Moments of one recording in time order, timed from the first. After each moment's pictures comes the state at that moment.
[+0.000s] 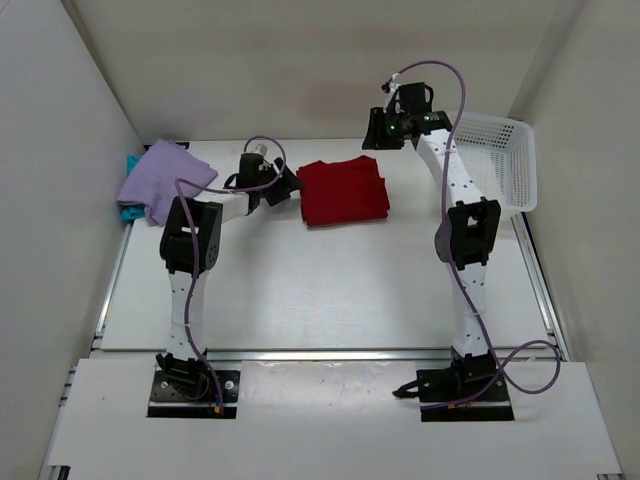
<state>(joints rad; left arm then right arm) -0.24 2.28 1.53 0.18 0.29 -0.76 0.20 2.38 2.45 -0.76 -0.33 0.17</state>
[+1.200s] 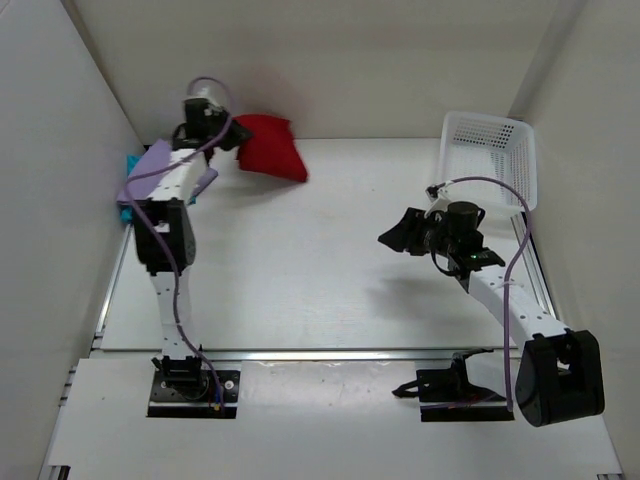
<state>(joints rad) -0.07 2.27 2.02 -0.18 0.35 -0.64 0.17 1.14 0.67 0.00 -0.54 0.47</state>
